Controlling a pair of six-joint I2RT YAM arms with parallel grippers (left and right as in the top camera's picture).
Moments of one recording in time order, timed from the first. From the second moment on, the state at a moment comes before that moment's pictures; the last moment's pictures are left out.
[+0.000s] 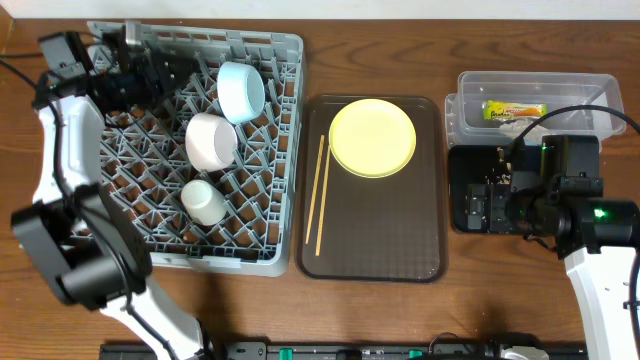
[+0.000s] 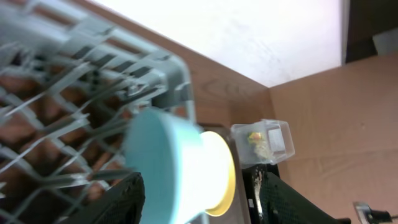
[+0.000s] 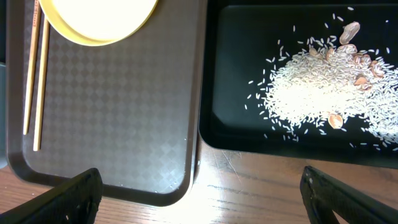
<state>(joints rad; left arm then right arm) 0.36 1.93 1.61 -0.61 1.11 -0.17 -0.02 1.13 1.05 -1.09 -0.19 0.02</state>
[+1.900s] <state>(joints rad) -0.67 1.88 1.25 -0.84 0.09 -0.43 -0.02 1.13 1.05 -1.09 -0.18 0.02</state>
